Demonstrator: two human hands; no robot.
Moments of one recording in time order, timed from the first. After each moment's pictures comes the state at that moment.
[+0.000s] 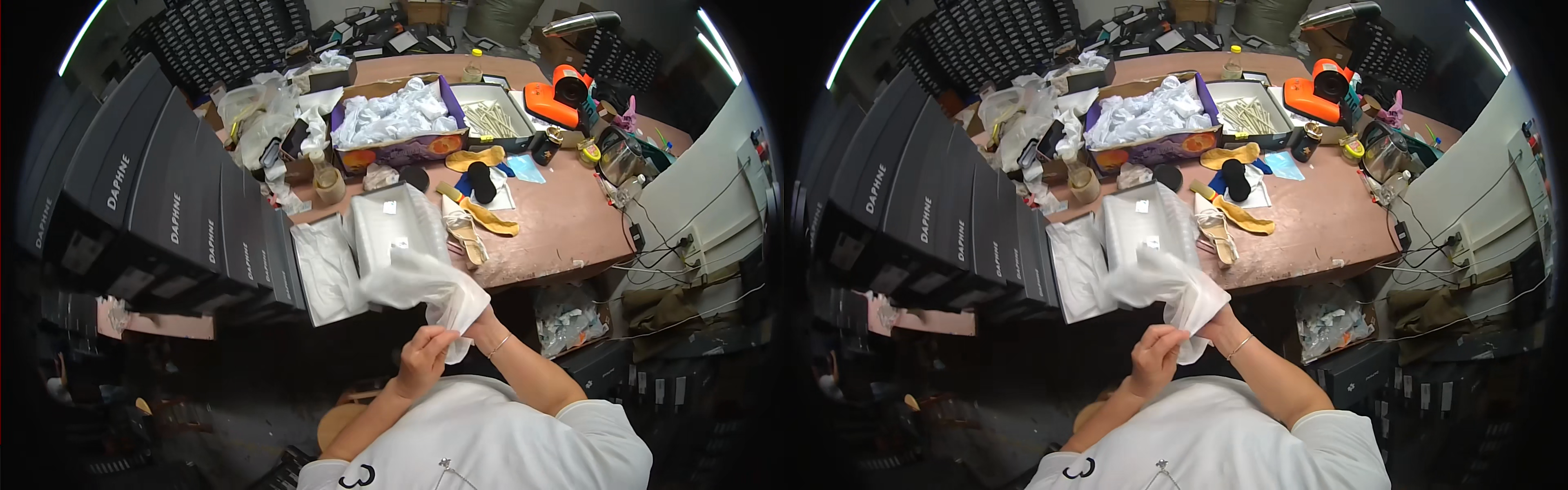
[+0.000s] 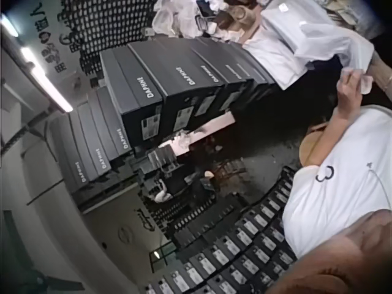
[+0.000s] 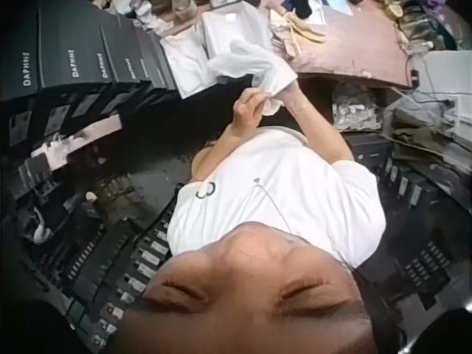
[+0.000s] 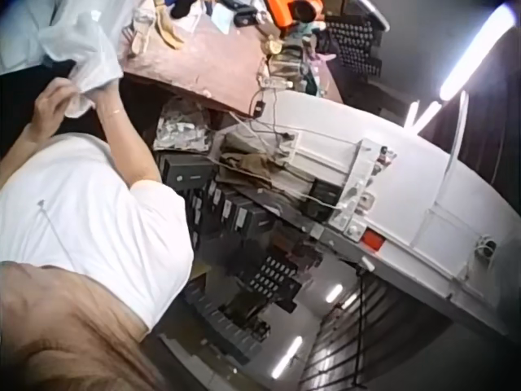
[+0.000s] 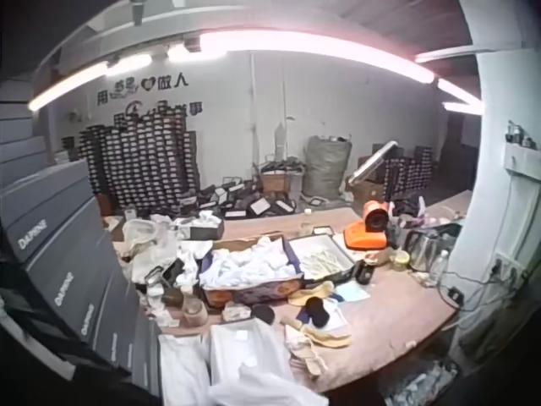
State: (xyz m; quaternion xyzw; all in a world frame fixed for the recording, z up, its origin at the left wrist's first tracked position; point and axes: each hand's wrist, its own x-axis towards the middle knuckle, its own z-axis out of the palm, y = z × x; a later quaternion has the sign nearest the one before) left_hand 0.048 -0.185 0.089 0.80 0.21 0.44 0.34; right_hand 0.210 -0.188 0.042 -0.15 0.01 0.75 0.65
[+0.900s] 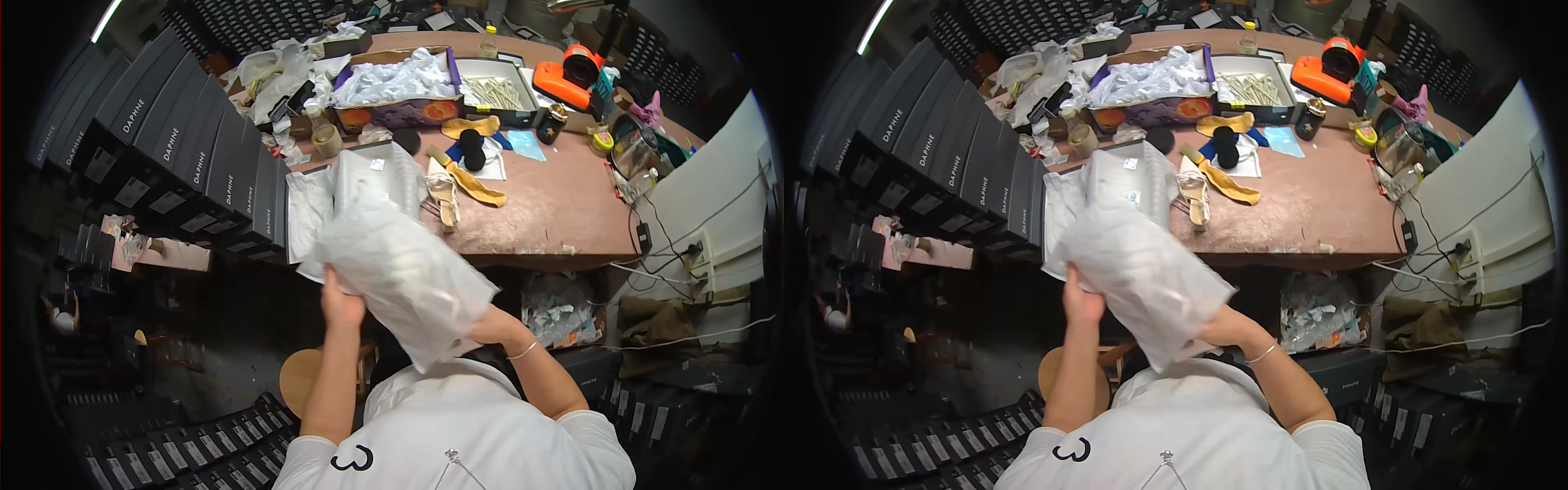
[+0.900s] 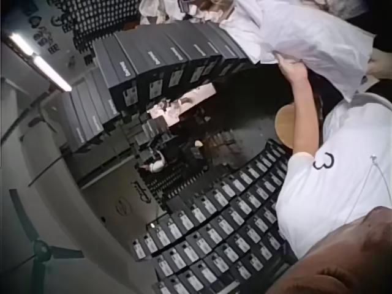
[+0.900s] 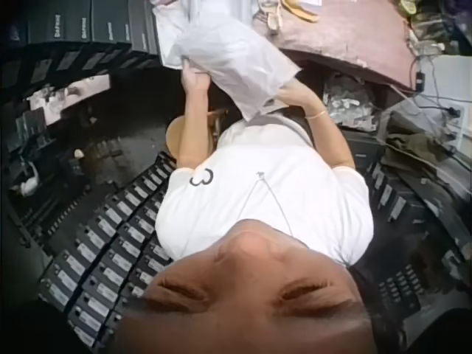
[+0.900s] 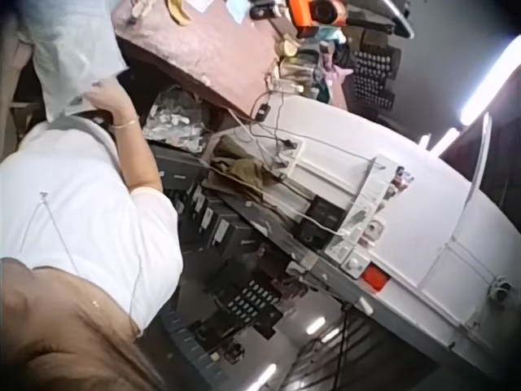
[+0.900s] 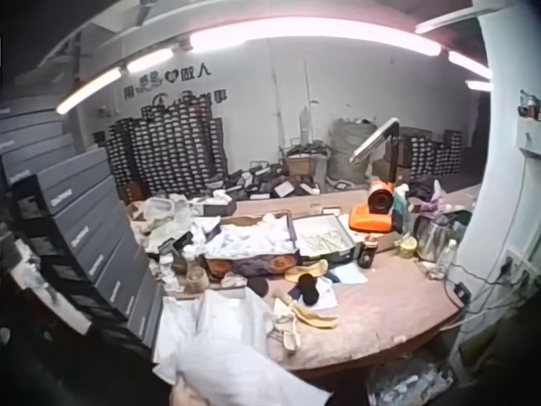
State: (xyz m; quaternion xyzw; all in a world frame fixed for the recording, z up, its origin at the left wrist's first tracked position) left_hand 0.056 -0.195 0.027 0.10 0.35 0.56 0.75; right_hand 0.297 -0.336 0.061 -0.45 -0.61 0.49 0.42
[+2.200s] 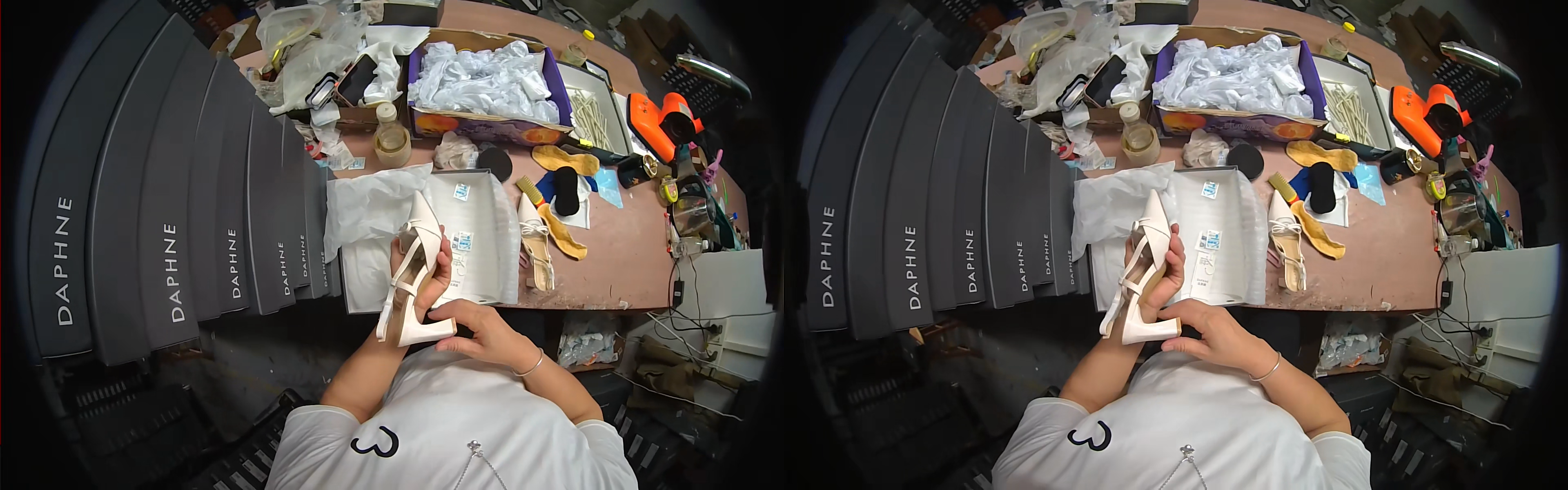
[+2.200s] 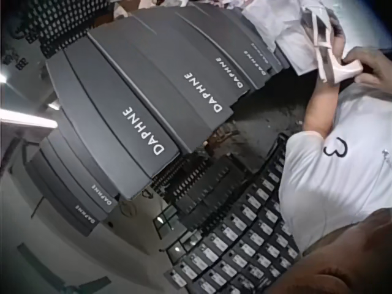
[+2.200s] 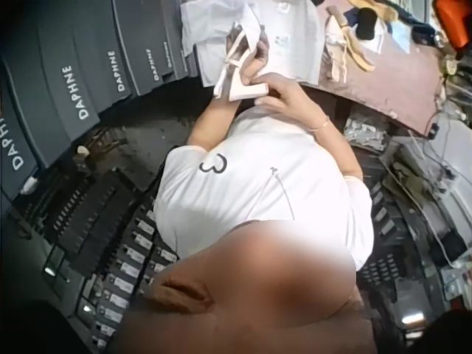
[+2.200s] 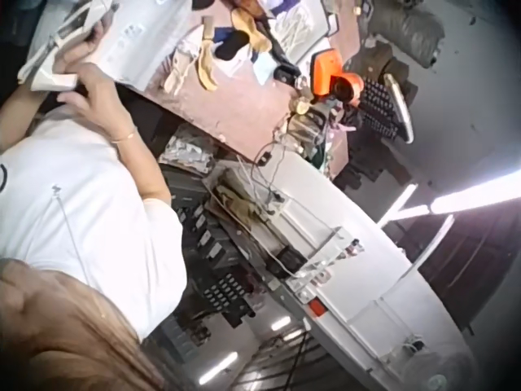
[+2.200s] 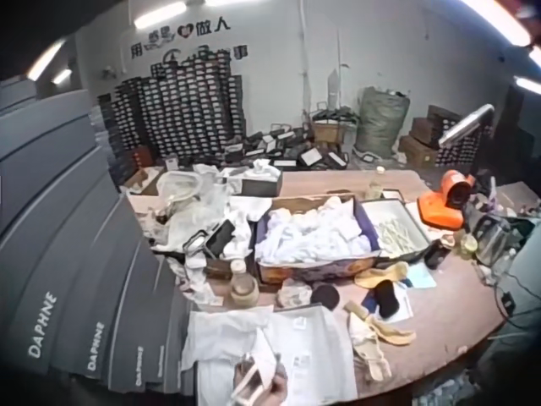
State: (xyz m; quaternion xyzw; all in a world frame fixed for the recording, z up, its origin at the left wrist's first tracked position) left_hand 0.052 0.039 0.019 -0.30 0.11 0.32 0.89; right_hand 0.181 -0.075 0.094 -0.48 -0.64 0.50 0.33
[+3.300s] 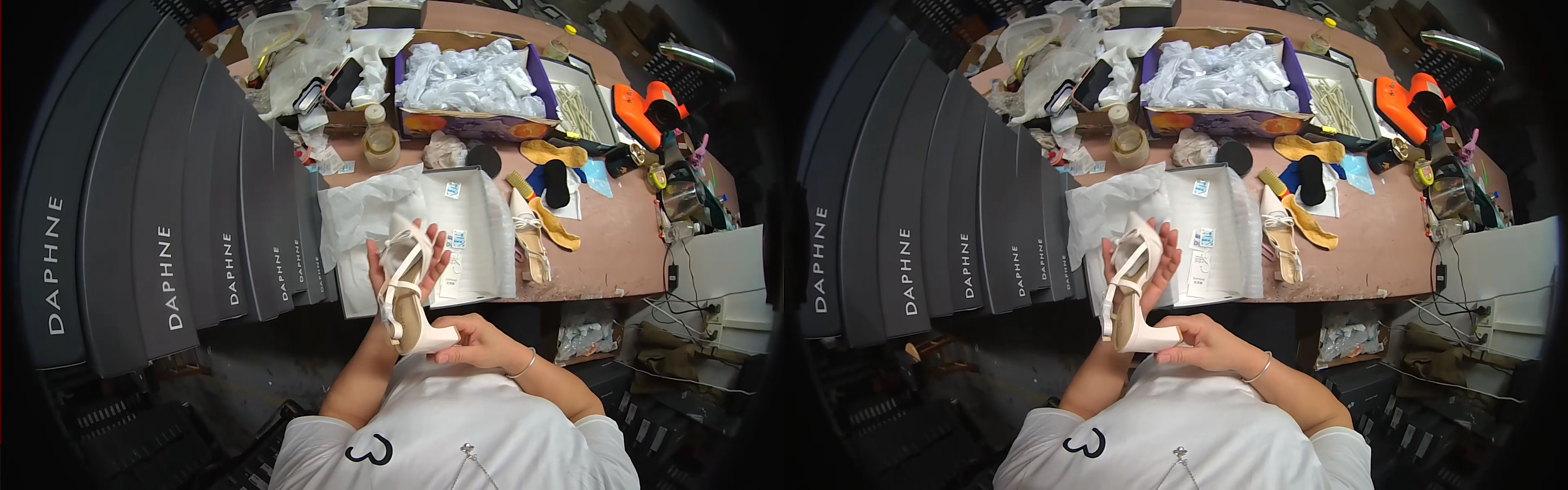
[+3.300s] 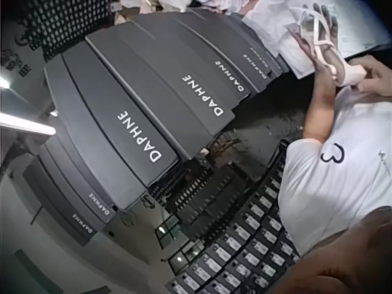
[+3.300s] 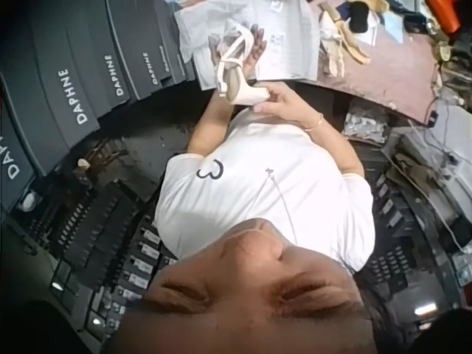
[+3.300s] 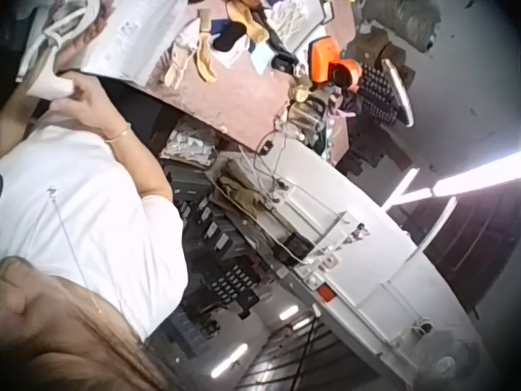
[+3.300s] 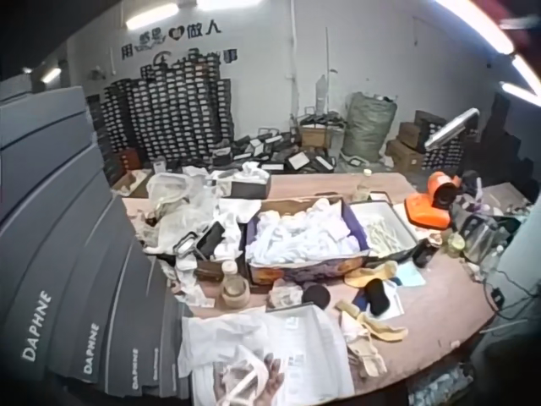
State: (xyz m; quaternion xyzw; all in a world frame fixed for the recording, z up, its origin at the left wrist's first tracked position) left_hand 0.034 0.029 0.024 -0.10 0.04 0.39 0.91; right_hand 0.159 -0.090 0.090 -0.35 -0.40 0.75 0.39
